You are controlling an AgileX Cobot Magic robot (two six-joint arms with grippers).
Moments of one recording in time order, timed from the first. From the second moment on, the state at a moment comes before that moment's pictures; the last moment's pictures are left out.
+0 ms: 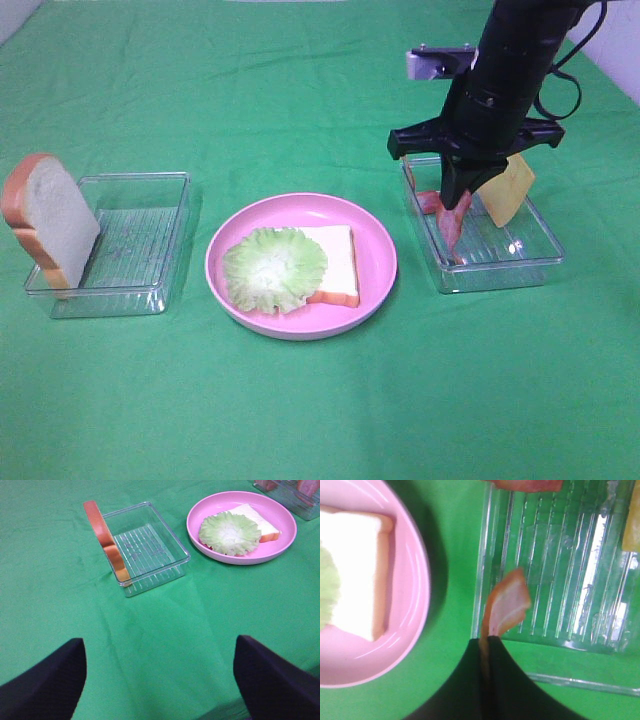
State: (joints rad) left arm -0.38 0.05 -0.50 0.02 1.06 0.01; right arm 0.35 1.96 -1.49 0.10 1.00 0.10
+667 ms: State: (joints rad) left arm -0.38 0.05 -0.50 0.02 1.06 0.01; right arm 0.43 1.82 -1.49 0.51 1.02 -0.05
